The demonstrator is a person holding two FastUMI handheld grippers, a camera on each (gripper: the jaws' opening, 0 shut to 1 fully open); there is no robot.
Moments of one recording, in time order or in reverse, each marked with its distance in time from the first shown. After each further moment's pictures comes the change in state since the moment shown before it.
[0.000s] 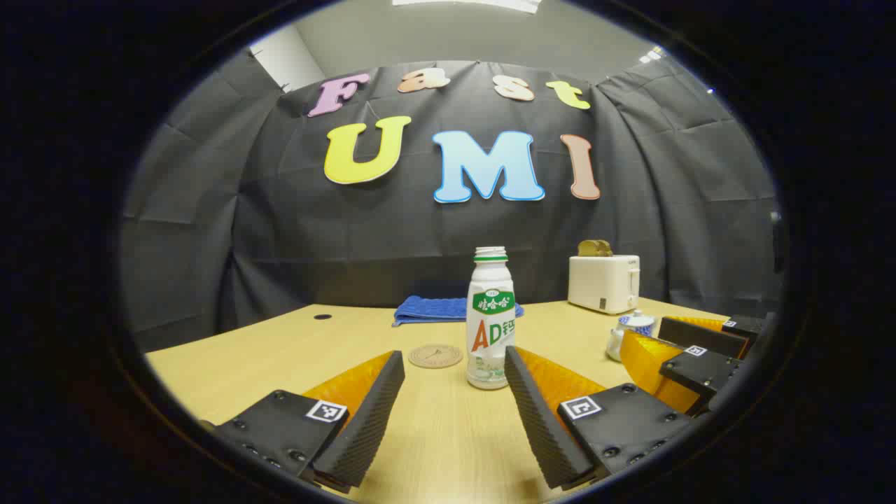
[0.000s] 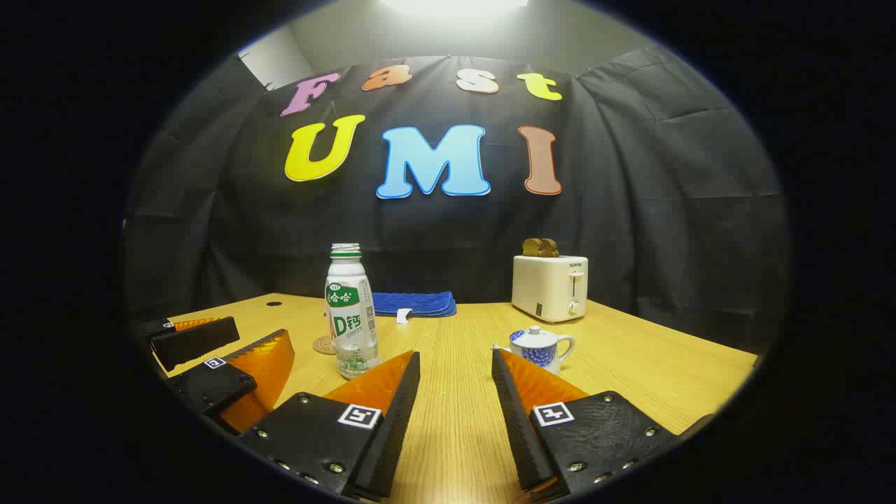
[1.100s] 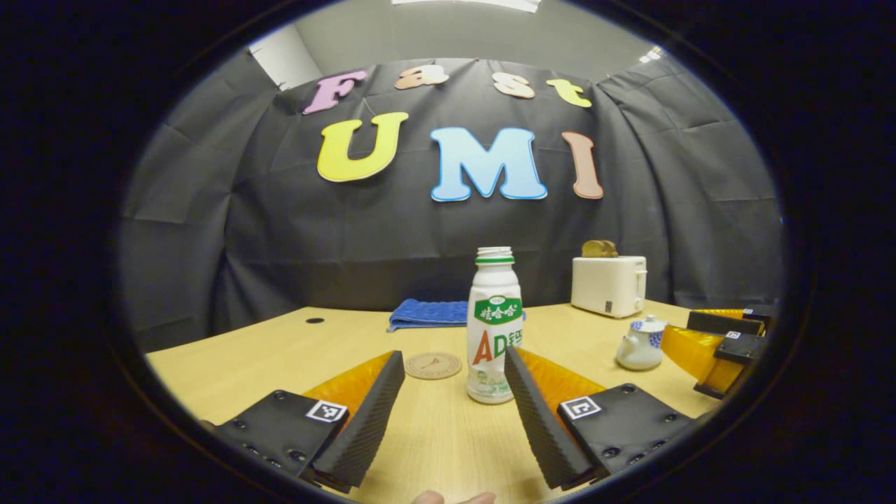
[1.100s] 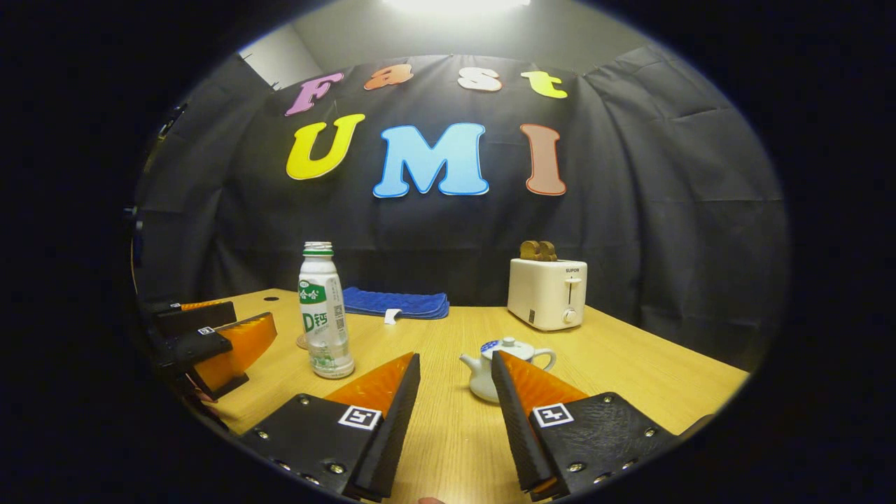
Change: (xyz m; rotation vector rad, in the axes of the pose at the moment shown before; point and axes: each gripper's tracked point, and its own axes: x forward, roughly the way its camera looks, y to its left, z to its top) left arm 0.040 -0.008 0.004 0.011 -0.004 -0.030; right arm 0.019 -0.043 0.002 -0.023 0.001 0.040
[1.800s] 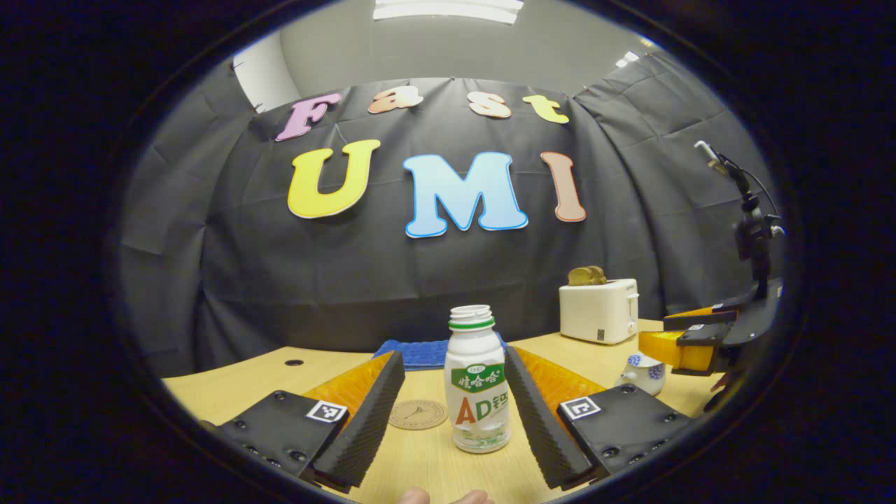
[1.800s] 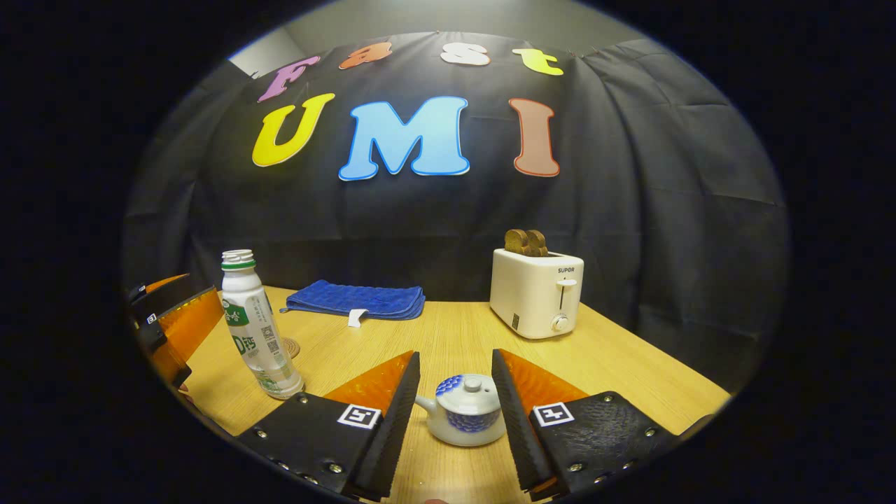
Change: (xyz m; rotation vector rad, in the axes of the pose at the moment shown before) left arm 0.042 -0.017 0.056 0.053 -0.140 -0.064; right arm 0.076 -0.040 0.013 0.022 0.114 -0.033
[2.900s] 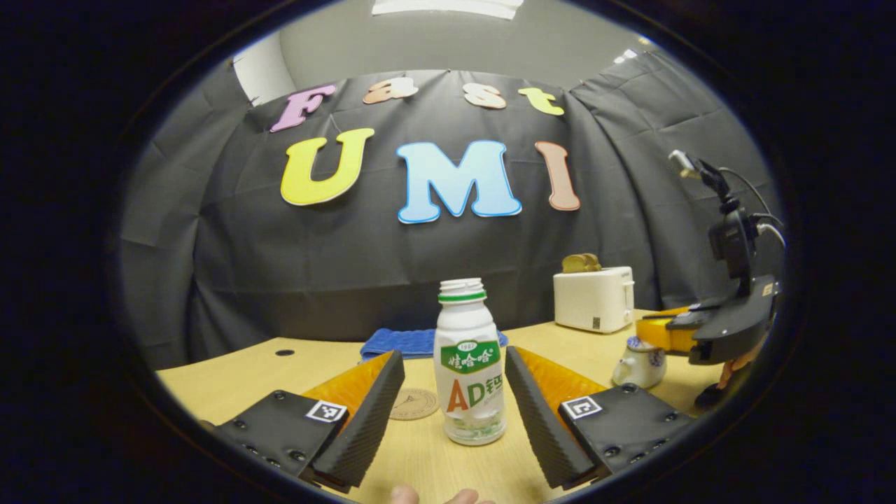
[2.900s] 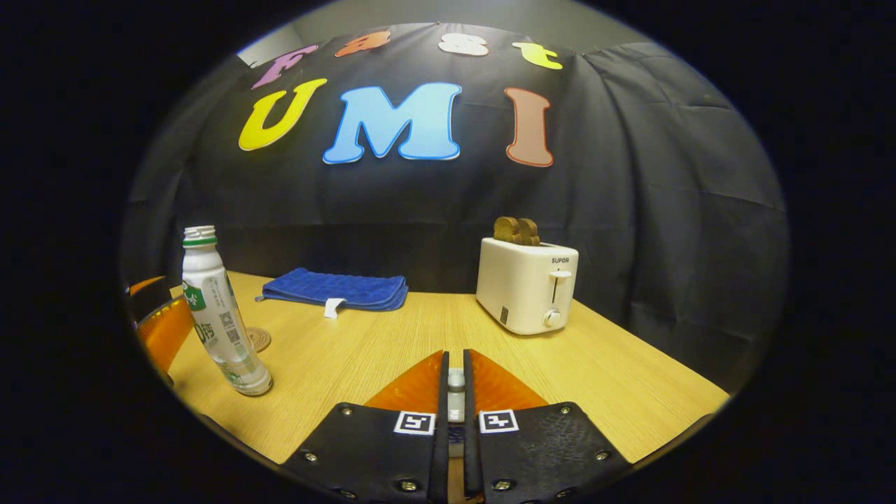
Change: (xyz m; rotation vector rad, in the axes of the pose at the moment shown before) left arm 0.004 -0.006 -0.036 -0.006 0.055 -0.022; right arm 0.017 -0.014 0.000 -0.062 -0.024 -0.069
